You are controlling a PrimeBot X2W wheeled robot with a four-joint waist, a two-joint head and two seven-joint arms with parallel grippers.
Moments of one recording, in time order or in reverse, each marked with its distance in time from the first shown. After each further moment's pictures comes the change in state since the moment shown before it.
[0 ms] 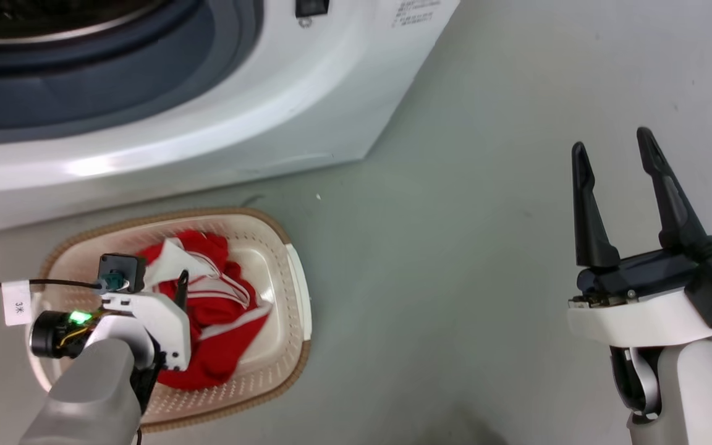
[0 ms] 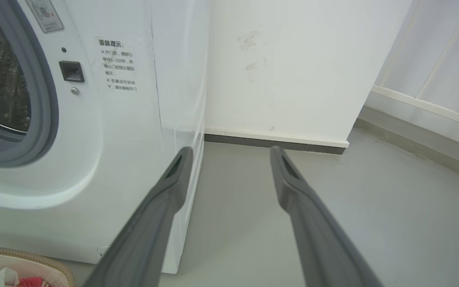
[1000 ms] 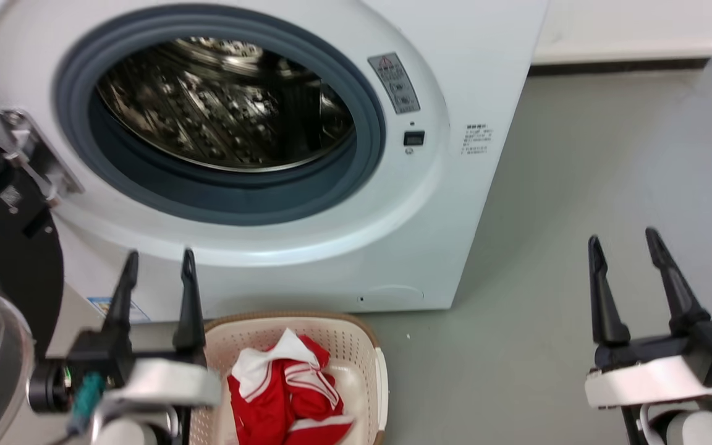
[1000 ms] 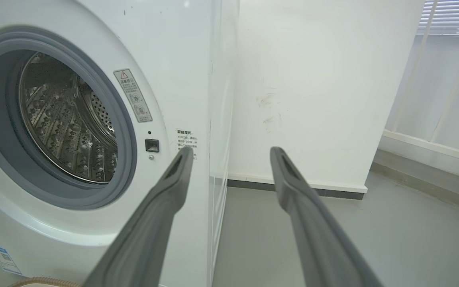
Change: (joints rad) left arm 0.590 -0.158 0.546 -1.120 0.369 0.115 -0.004; right arm 0.184 0.000 -0.086 0.070 -0.034 0.000 0.000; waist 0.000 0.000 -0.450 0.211
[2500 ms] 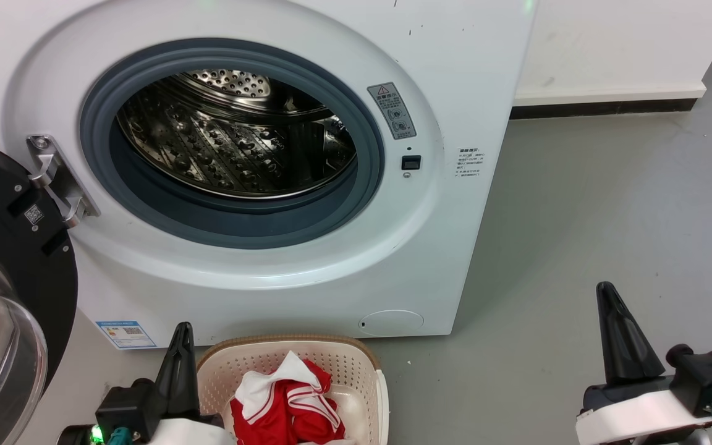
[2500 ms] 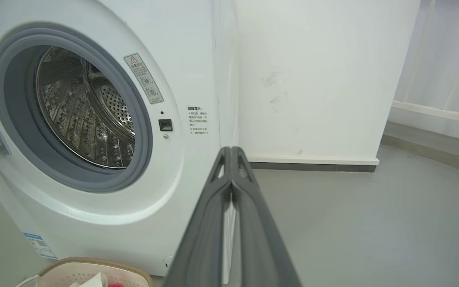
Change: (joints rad) left arm 0.193 -0.107 0.040 -0.015 0.109 -0.021 0.020; right arm 0.102 0.000 0.026 0.048 0.051 0.000 0.009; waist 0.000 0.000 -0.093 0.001
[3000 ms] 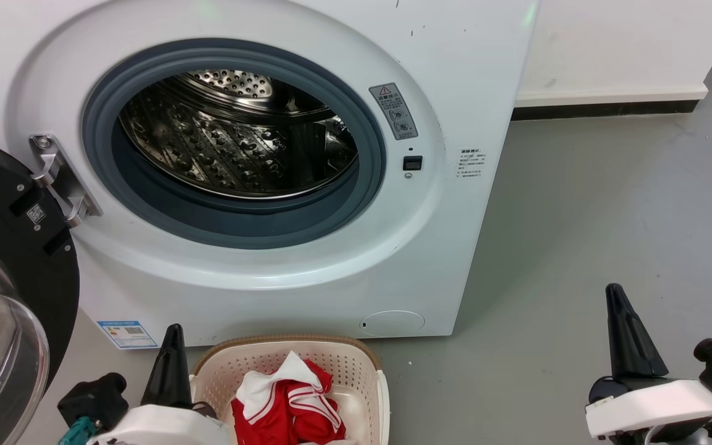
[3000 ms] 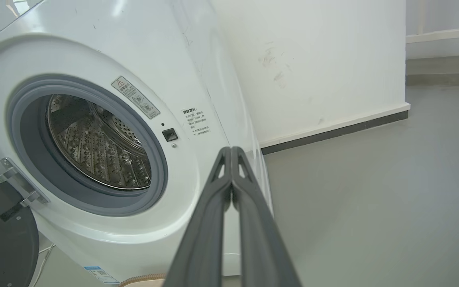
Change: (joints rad) left arm -0.023 -0.004 0.027 0.036 -0.298 -0.031 0.070; right arm -0.017 -0.013 0.002 0.047 0.332 0.000 0.054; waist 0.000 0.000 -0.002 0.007
